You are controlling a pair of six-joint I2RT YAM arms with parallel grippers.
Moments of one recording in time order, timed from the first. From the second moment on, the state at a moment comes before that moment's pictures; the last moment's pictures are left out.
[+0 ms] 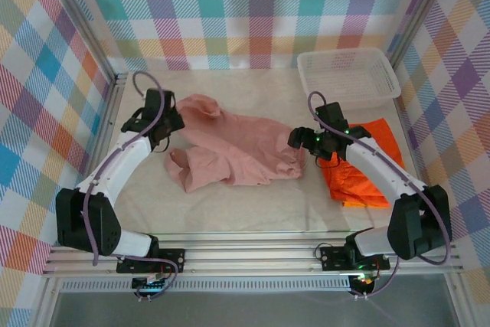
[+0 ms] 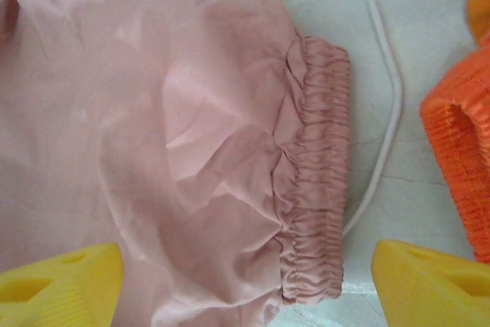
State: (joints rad) left arm -0.18 1.41 1.09 -0.52 -0.20 -0.50; right arm 0.35 1.38 1.03 -0.64 -0.17 0.60
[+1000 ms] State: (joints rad) left arm -0.09 2.07 1.72 -0.80 -0.03 -0.50; right arm 0.35 1.69 1.29 -0.66 -0.14 0.54
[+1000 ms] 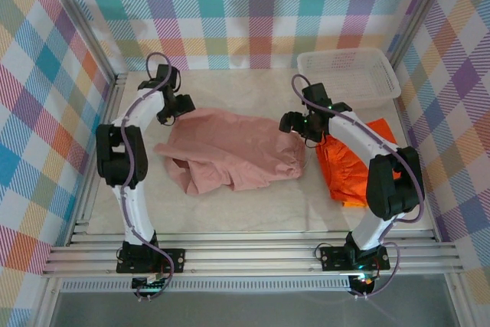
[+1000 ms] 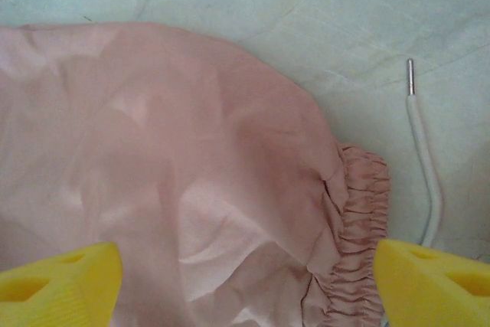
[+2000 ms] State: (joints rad) left arm -0.01 1.90 1.81 -0.78 0.00 -0.47; right arm 0.30 1.86 1.32 -0.58 -0.20 0.73
